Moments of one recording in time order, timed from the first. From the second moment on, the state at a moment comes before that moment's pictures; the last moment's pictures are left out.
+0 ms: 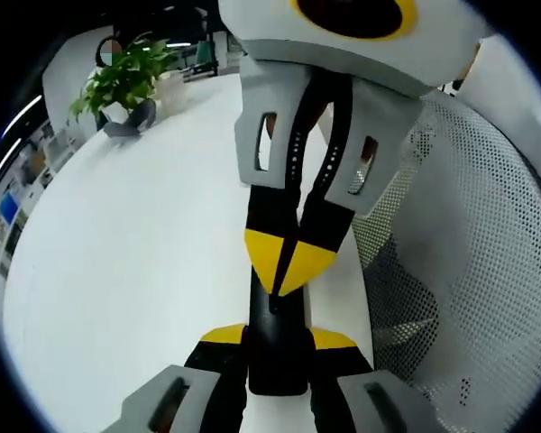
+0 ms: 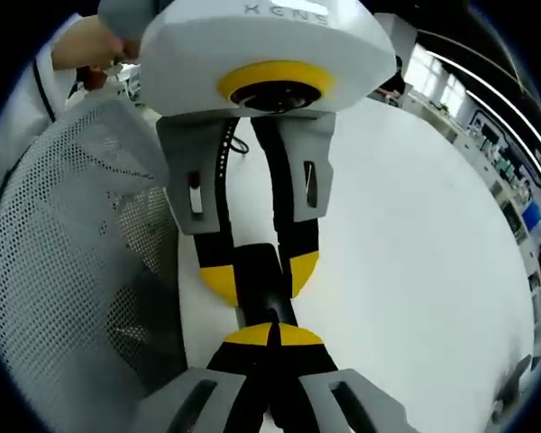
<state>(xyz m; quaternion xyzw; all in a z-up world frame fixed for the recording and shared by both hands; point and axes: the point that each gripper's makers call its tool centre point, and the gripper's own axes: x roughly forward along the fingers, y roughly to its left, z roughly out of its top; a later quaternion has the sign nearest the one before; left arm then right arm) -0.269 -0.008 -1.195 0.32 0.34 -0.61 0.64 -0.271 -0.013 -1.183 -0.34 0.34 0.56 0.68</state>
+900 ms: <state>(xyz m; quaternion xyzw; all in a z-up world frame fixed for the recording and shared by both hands) -0.272 -0.006 -1.194 0.32 0.34 -0.61 0.64 -0.269 -0.008 -1.184 -0.39 0.30 0.55 0.68</state>
